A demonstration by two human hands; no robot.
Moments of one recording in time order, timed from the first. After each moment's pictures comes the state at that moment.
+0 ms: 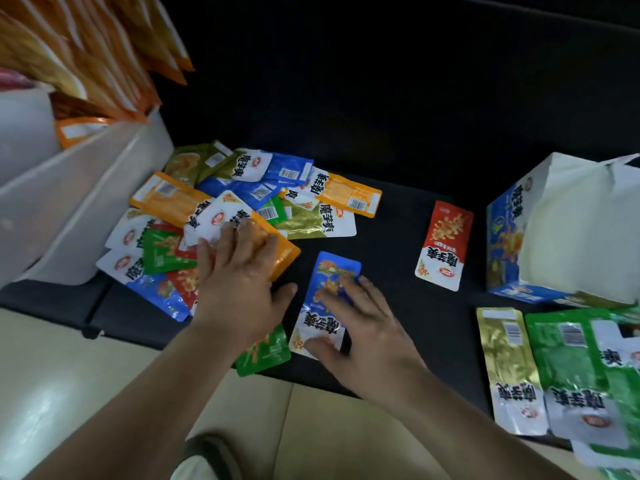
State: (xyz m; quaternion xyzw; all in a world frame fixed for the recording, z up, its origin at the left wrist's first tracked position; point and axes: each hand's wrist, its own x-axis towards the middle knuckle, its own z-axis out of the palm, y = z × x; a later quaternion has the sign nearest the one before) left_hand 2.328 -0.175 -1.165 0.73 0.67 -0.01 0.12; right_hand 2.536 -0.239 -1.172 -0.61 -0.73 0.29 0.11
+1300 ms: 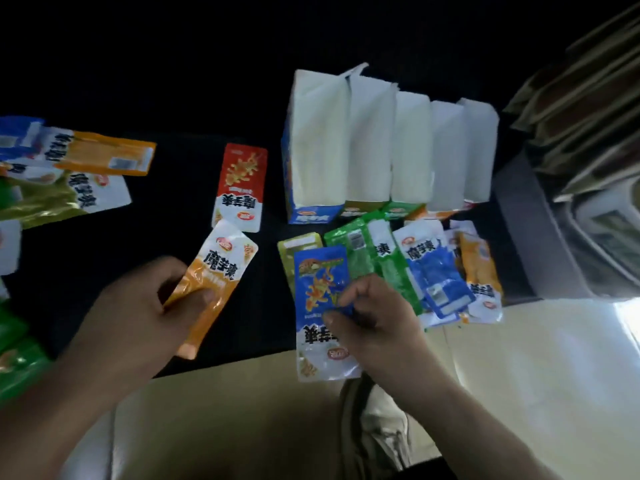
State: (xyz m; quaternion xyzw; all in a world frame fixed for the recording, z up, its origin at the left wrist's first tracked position) left_hand 2.475 -0.235 -1.127 0.65 0.62 0.12 0.43; right_hand 2.720 -0.351 -1.108 -0.74 -0.36 0.43 0.36
